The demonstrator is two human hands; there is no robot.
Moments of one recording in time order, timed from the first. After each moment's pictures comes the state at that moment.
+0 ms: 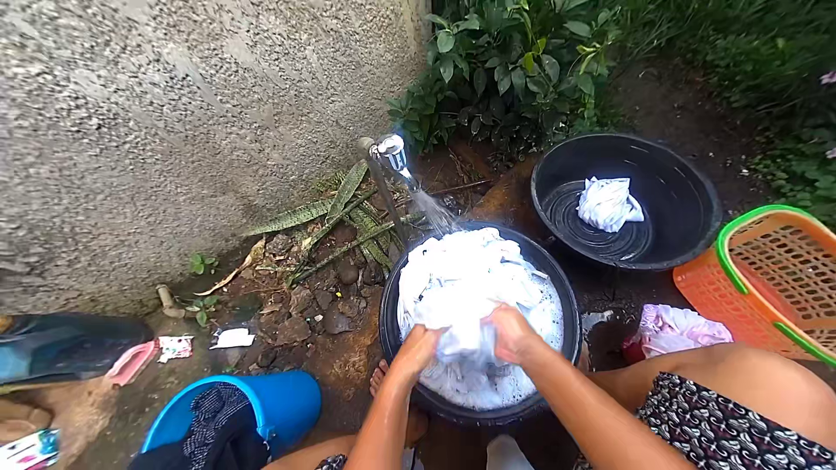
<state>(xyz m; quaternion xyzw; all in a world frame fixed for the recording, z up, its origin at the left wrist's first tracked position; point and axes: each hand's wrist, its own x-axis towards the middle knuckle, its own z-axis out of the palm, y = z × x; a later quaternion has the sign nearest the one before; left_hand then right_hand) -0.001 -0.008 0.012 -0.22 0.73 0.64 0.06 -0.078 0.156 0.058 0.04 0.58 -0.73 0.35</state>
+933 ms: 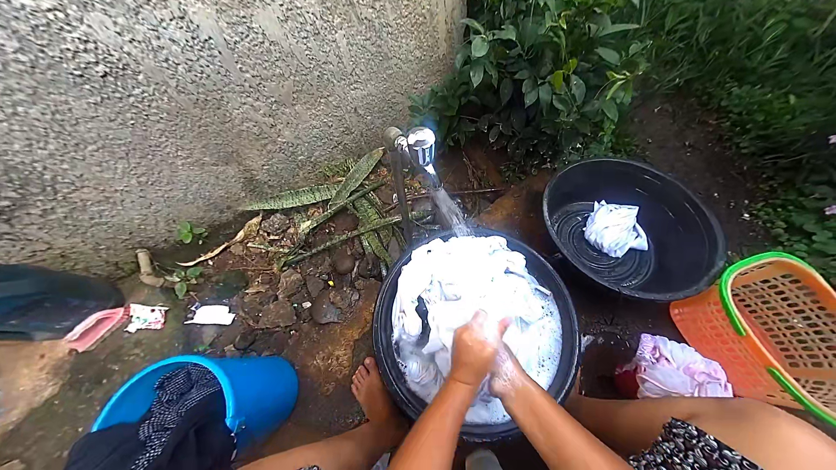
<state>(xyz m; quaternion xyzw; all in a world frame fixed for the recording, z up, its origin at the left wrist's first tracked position) -0.046 0.079 -0.018 -0.15 0.85 0.44 -0.23 -0.052 0.145 -0.014 0.19 0.50 -0.76 0.37</state>
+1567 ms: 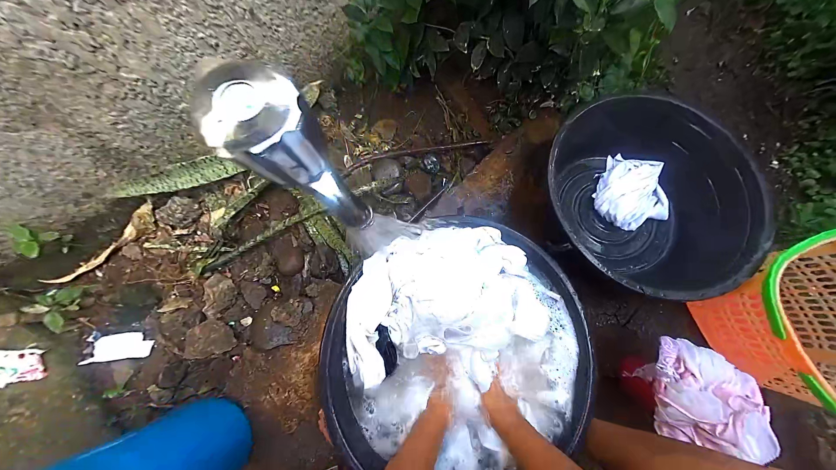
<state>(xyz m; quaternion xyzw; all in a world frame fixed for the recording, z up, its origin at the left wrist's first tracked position) -0.066 0.057 -0.193 -0.30 0.79 0.43 0.32 -0.110 0.179 -0.156 -0.08 0.82 -0.10 0.55</state>
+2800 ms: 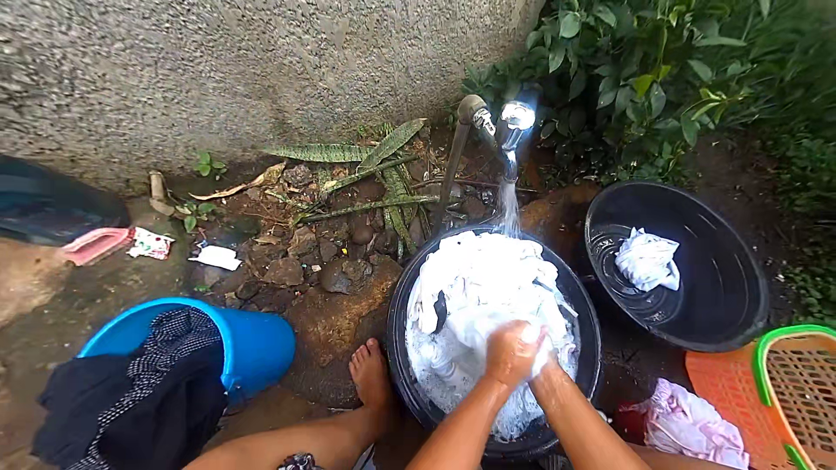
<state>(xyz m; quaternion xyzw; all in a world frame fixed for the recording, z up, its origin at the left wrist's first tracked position) -0.074 0.088 -0.059 -0.18 0.81 0.53 -0.18 -0.106 0.148 -0.063 0.13 0.70 -0.65 0.24</state>
